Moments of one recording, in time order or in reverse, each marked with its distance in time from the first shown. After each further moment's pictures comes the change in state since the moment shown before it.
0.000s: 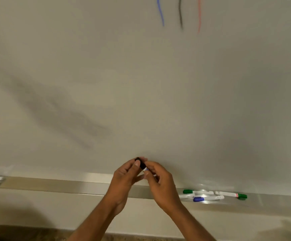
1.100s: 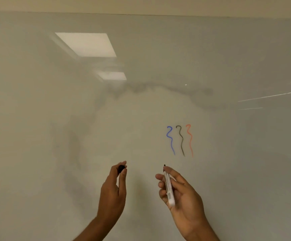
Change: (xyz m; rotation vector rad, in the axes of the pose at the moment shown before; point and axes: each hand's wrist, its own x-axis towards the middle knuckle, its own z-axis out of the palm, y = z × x) left_hand -0.059 0.276 -0.066 0.530 0.439 0.958; right_hand -0.007 -0.331 -0.016 0.995 0.013 -0.060
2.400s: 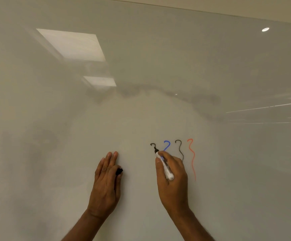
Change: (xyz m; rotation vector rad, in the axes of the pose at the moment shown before) left_hand 0.134 -0.111 0.090 0.300 0.084 0.631; right_hand 0.178 0.007 -0.010 -1.057 0.259 -1.011
